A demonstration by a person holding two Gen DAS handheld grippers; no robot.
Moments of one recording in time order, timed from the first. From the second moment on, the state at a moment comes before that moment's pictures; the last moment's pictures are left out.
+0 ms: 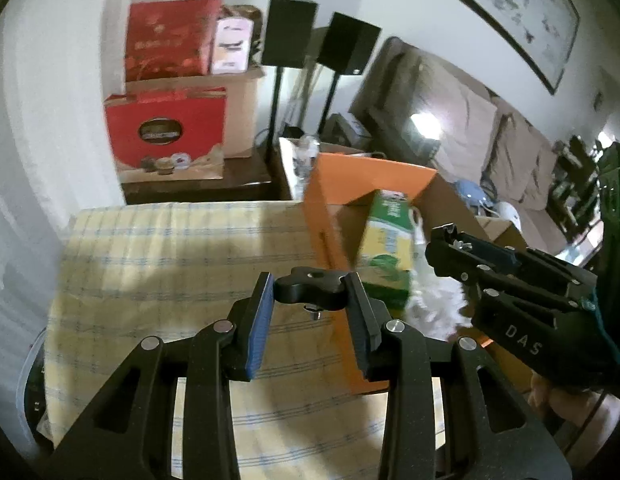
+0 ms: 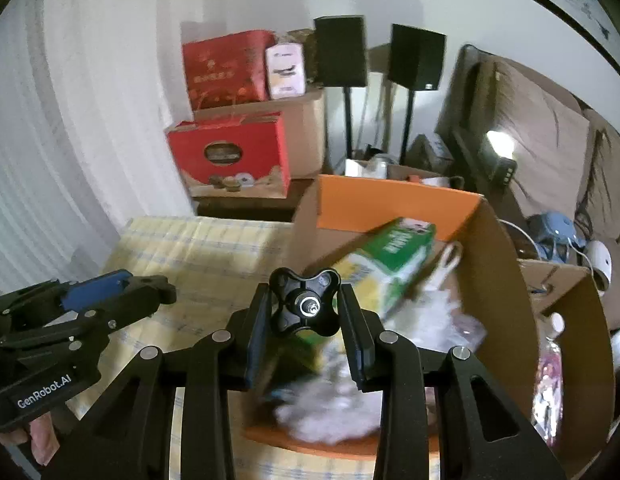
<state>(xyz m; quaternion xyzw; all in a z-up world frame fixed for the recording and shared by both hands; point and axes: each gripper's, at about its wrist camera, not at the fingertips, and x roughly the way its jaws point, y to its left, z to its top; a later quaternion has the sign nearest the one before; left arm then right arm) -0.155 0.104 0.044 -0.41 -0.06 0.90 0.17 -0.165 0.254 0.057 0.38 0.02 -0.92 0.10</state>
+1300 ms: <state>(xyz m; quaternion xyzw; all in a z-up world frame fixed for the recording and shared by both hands) -0.155 0.259 -0.005 -0.44 -0.03 0.87 0.22 -0.152 0.404 0.007 0.44 -0.02 -0.90 0.01</state>
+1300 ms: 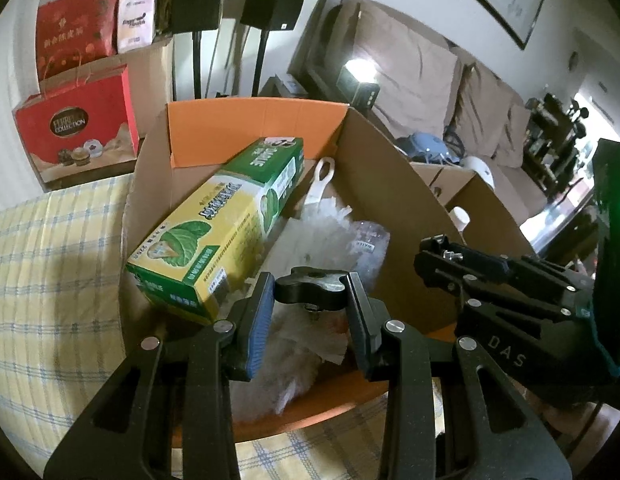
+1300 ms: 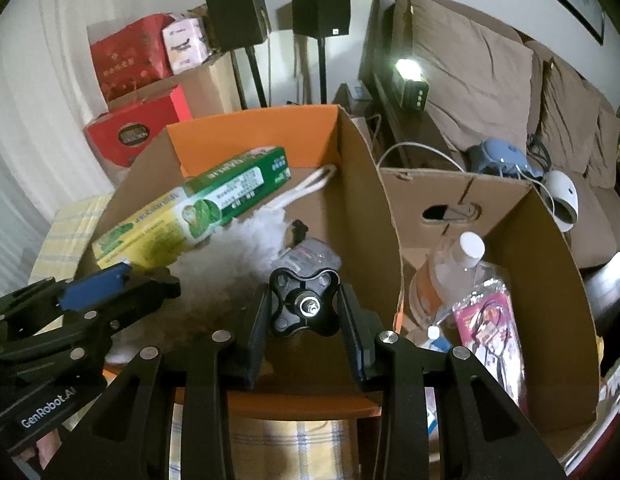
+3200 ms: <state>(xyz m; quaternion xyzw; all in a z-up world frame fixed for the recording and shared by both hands) -0.075 0.126 0.036 -0.39 -0.02 0.91 0.13 -0.075 0.336 0.038 0.36 -0.01 -0.93 0.04</state>
